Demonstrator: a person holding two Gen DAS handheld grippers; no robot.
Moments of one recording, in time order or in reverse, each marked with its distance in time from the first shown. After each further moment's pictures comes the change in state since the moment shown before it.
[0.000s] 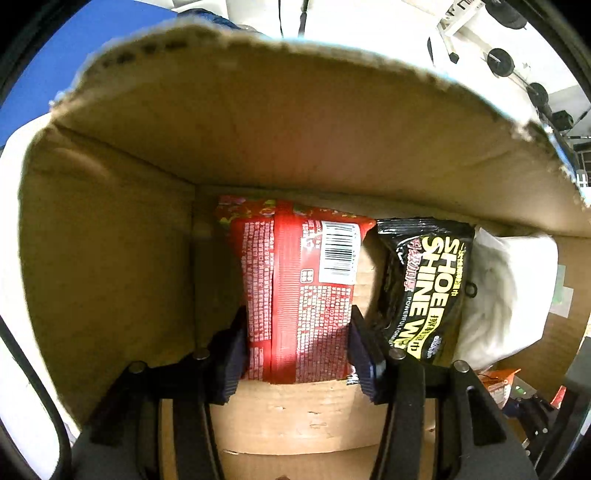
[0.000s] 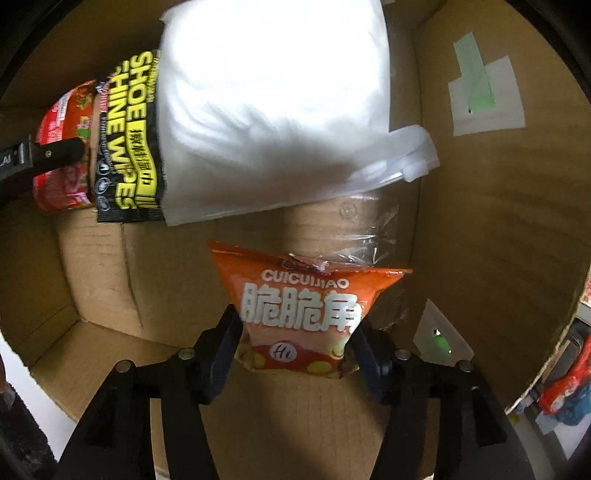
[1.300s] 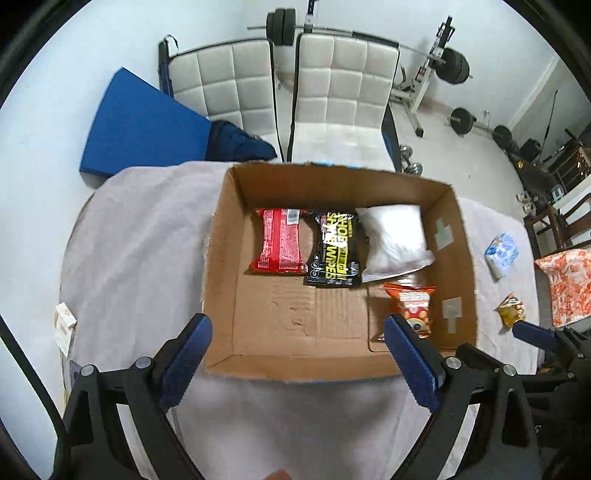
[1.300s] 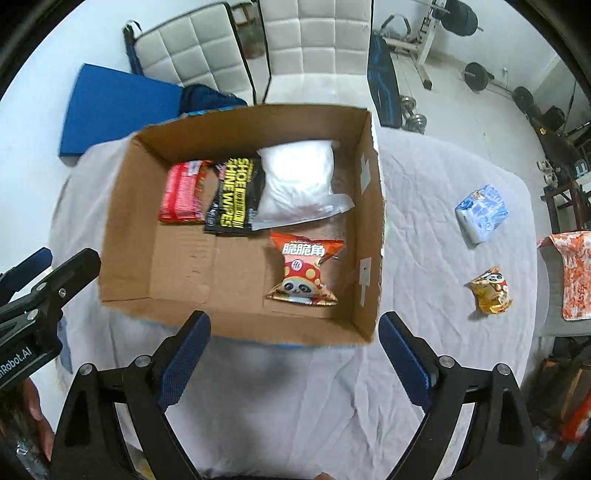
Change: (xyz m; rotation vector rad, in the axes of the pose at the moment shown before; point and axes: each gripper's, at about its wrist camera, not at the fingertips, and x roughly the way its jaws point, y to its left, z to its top) left arm -0.169 -0.022 -0.193 0.052 -0.439 0.030; right arm -0.154 0.002 -0.155 -0.039 -0.476 0.045
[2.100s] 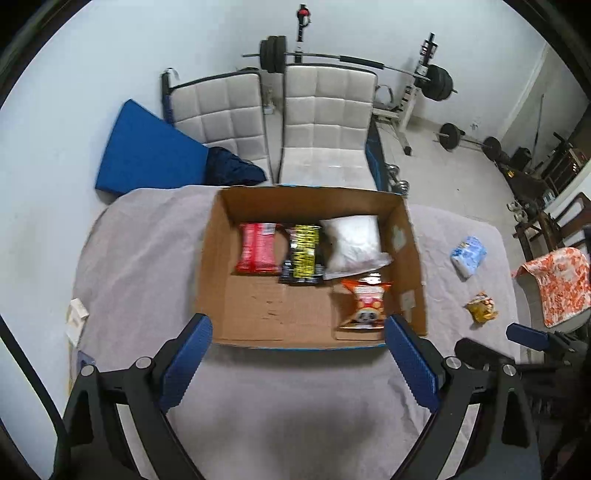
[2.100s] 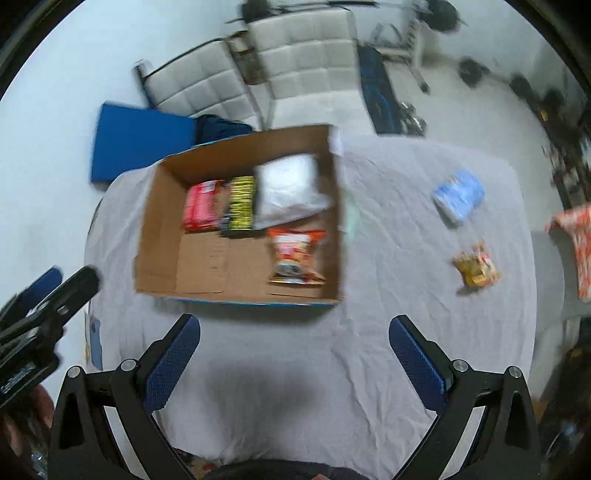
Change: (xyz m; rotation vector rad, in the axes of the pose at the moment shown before) left arm -0.072 -0.051 -0.030 0.013 -0.100 0.005; right arm -0.060 -0.077 -0.041 0.124 -0.061 0.111
